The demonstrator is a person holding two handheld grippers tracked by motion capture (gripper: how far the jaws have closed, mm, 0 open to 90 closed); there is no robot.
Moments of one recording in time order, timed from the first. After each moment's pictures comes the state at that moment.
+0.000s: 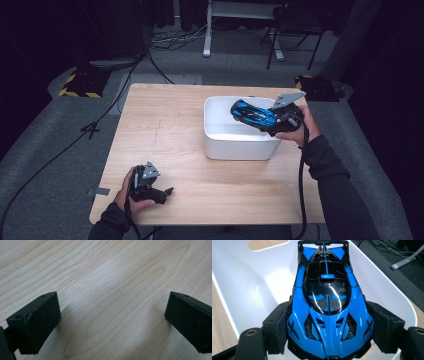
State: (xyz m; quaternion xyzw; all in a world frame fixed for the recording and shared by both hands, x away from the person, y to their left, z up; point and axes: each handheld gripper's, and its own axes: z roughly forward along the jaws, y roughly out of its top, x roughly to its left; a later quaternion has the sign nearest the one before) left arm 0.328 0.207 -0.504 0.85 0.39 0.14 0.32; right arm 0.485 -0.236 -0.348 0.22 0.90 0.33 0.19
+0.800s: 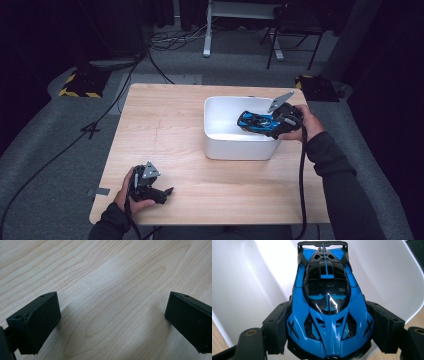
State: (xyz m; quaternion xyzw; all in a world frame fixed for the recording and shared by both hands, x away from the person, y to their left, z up) left arm 0.328 0.207 -0.504 0.85 0.39 0.14 0.32; right arm 0.496 -0.234 -0.354 0.20 0.94 0.21 0.17
